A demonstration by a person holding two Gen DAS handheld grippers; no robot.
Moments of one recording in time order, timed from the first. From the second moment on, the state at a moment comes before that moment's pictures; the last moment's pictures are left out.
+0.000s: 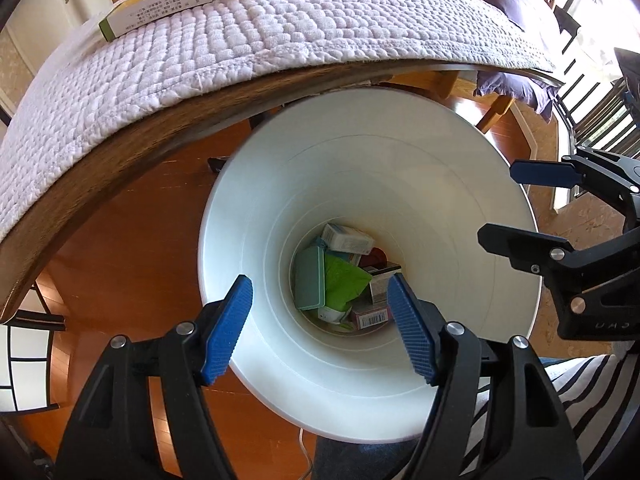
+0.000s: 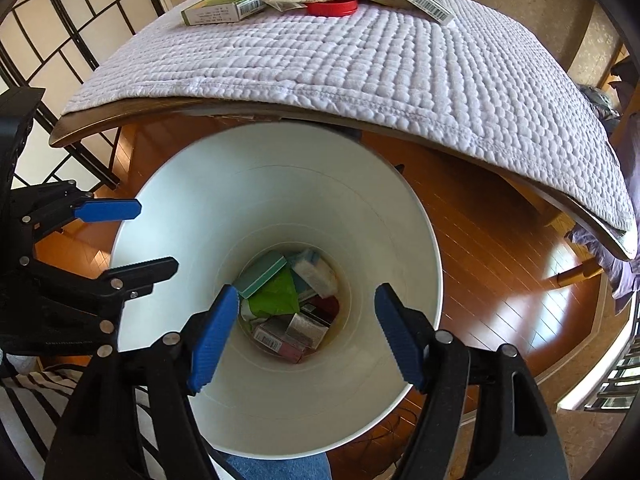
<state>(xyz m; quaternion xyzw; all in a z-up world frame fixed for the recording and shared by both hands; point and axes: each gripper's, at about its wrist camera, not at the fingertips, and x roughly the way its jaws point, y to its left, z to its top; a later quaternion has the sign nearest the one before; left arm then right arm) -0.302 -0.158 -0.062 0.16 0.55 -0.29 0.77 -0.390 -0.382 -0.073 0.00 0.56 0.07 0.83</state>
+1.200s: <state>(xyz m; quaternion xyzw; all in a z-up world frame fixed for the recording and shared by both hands) -0.019 -0.041 0.005 0.01 0.45 -0.05 0.89 -0.148 -0.617 -0.027 0.04 0.45 -0.12 0.88</state>
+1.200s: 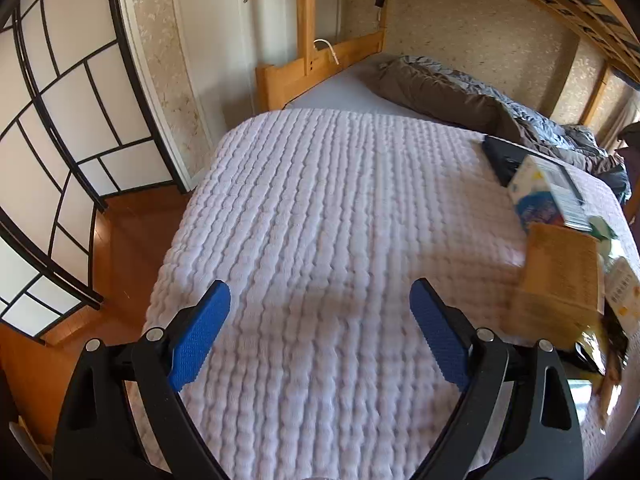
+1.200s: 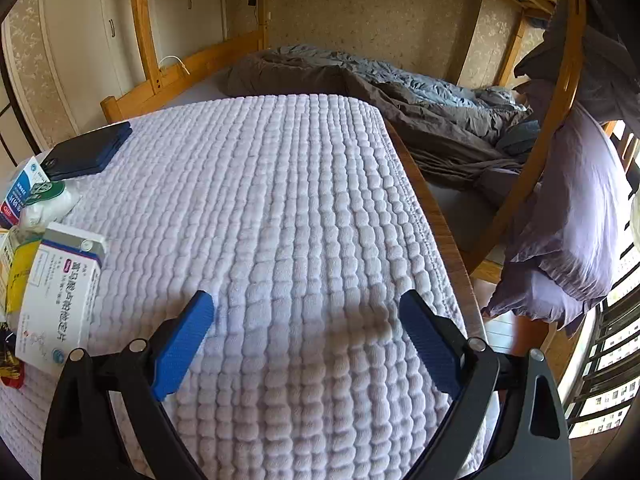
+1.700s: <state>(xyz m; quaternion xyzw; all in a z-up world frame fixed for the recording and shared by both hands) -0.013 -0.040 -0.010 0.02 0.46 -0.05 0.89 -0.149 -0.629 -0.032 0.06 0.45 -0.11 0.89</state>
